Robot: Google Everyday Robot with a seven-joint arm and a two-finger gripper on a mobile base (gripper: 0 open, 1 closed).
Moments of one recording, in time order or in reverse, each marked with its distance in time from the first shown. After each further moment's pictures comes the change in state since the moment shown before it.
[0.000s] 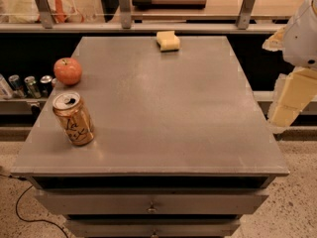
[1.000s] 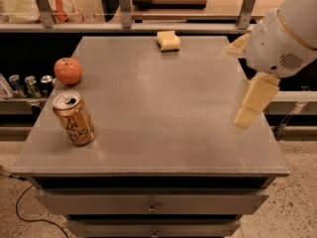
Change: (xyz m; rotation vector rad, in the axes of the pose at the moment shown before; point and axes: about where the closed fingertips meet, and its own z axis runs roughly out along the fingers) arm -0.062 0.010 0.029 -0.100 -0.253 -0.095
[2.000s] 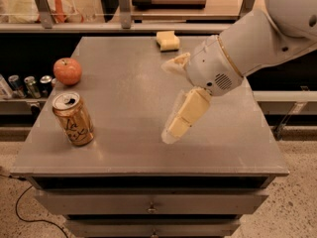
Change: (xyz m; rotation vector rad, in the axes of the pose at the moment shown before) arm -0.106 0.025 0.069 -0.155 -0.391 -0.004
